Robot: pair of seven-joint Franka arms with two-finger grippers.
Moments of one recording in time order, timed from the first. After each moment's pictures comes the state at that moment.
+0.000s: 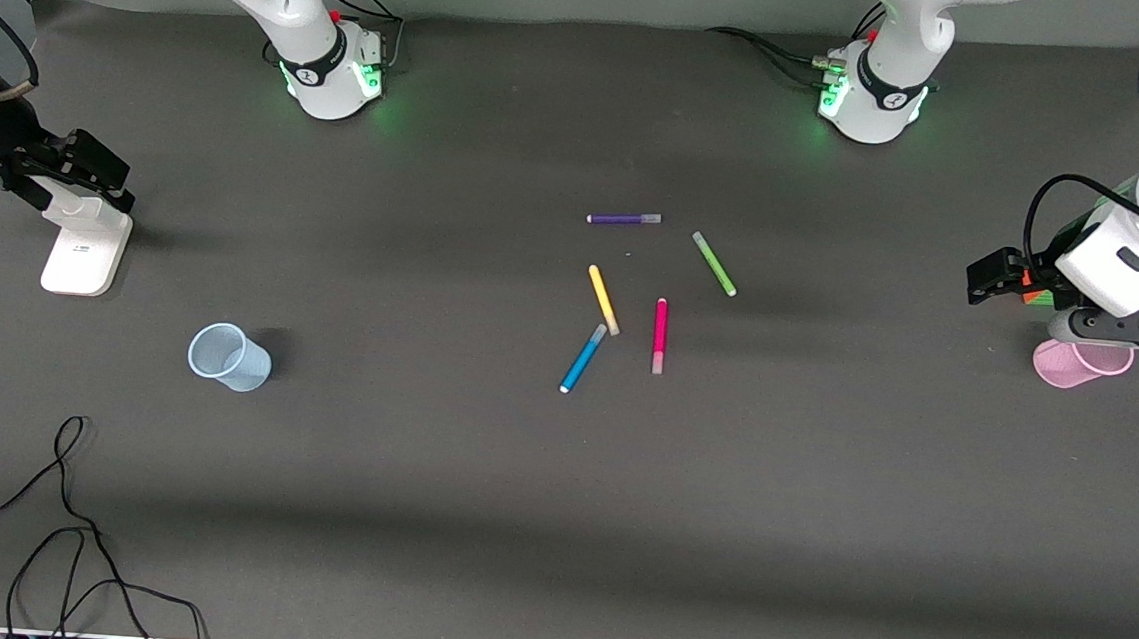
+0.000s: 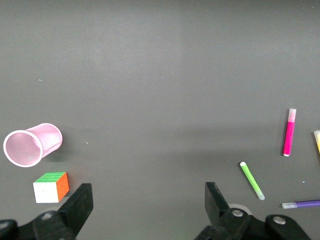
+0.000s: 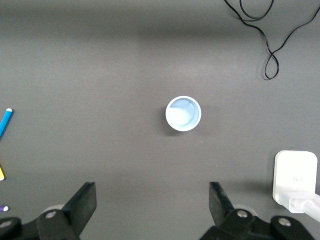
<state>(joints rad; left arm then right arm) 0.06 -0.01 -0.14 -1.77 0.00 1.71 -0.06 0.11 -0.18 -0.11 -1.82 -0.01 1.73 0.02</state>
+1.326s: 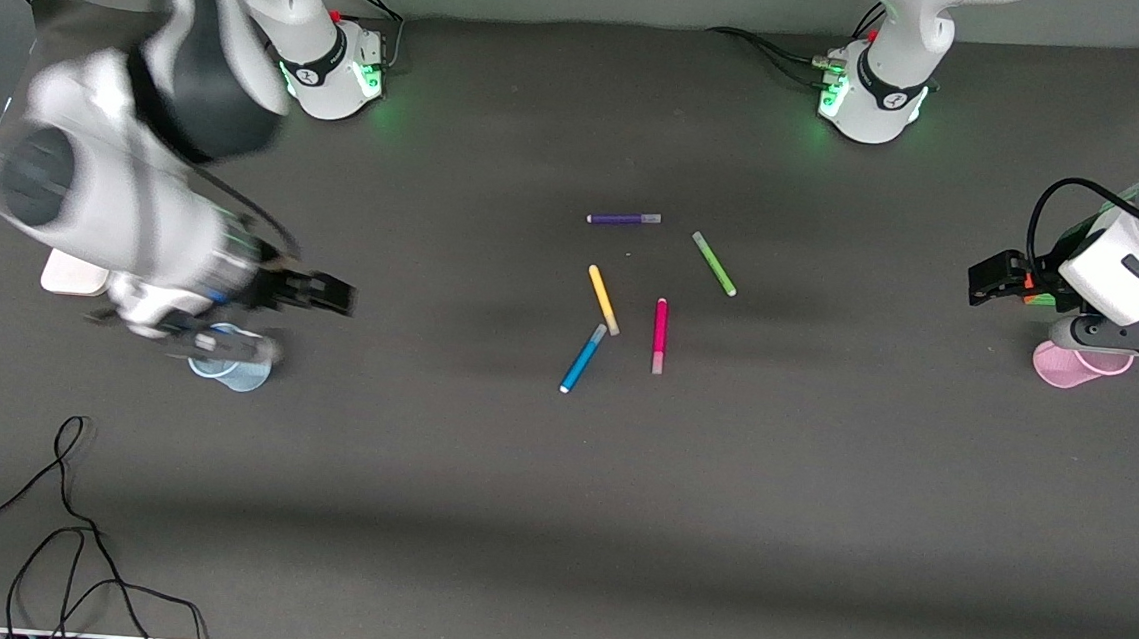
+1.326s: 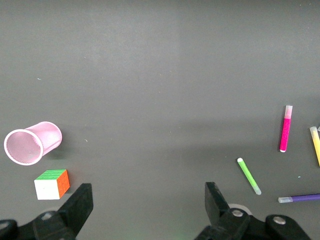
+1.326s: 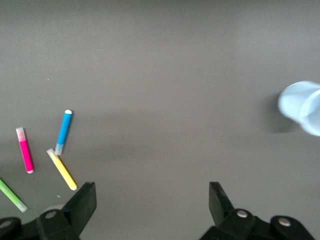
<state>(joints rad) 0.06 0.02 -0.14 -1.70 0.00 1.65 -0.06 0.40 0.34 -0.09 -1.50 0.18 1.73 0.40</state>
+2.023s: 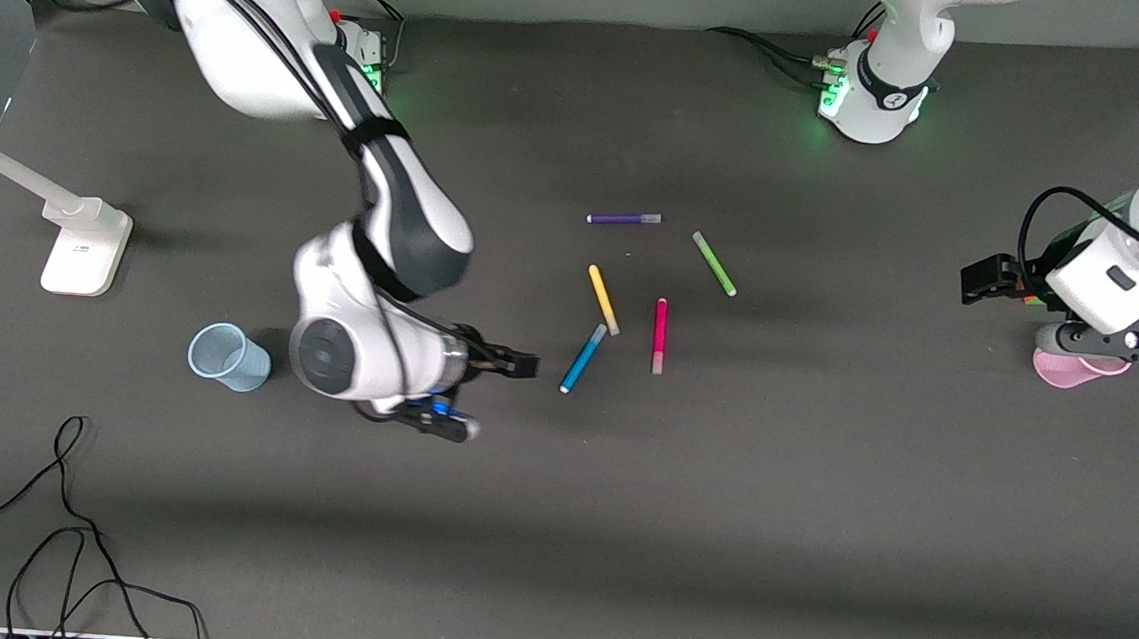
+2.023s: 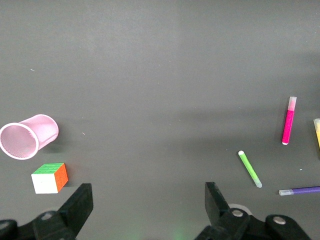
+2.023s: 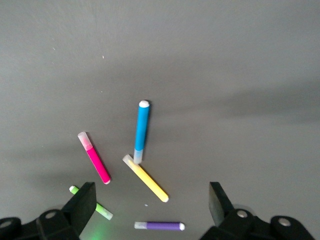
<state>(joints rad) 0.06 0.05 -0.14 -1.69 0.00 1.63 -0.06 0.48 0.79 0.01 -1.22 0.48 1.85 0.60</state>
